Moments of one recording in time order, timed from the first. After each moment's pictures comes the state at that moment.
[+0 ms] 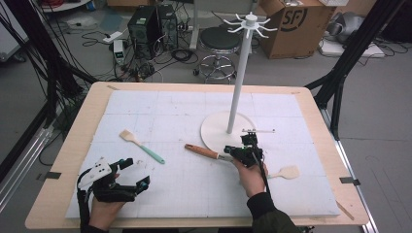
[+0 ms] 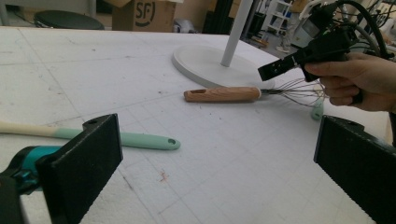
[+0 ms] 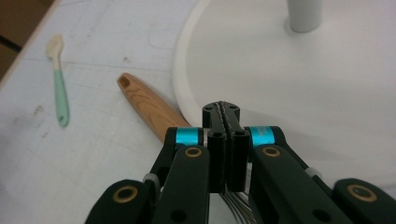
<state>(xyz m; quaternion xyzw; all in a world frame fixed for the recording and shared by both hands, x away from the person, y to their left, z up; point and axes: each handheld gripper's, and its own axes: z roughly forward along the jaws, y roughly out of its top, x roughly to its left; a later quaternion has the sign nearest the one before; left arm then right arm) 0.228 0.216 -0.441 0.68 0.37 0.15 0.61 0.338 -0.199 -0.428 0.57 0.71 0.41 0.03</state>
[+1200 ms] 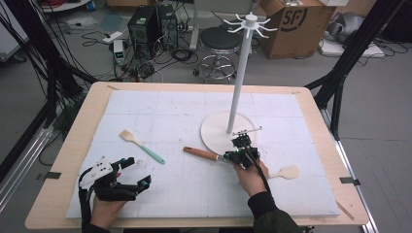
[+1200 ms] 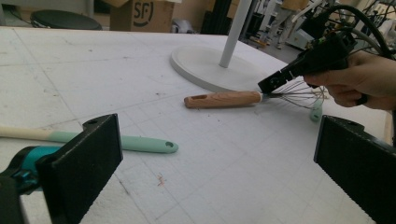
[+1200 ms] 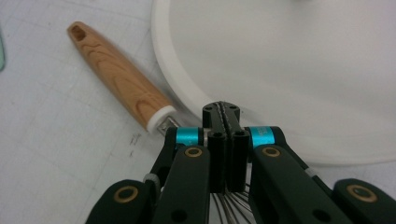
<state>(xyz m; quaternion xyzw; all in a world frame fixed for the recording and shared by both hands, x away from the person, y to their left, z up) 0.230 0.215 -0.440 0.68 0.37 0.15 0.61 0.338 -0.182 -0.426 0.54 0.79 0.30 0.07</state>
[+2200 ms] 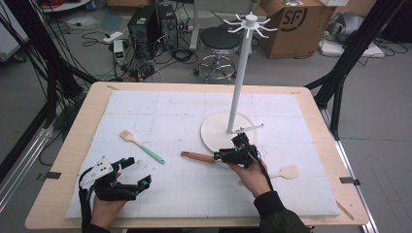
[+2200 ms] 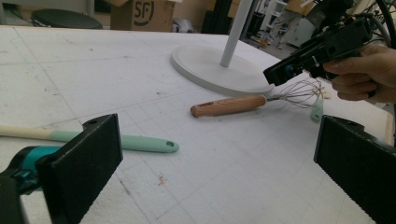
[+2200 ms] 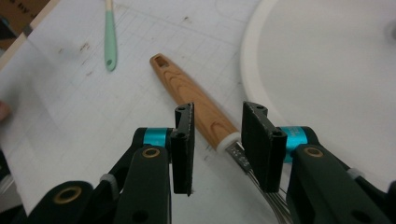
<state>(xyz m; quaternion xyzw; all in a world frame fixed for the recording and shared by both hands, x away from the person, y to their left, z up) 0.232 0.214 -0.441 0.68 0.37 0.15 0.61 0.335 -0.179 -0.409 0.45 0.80 0.39 -0.01</state>
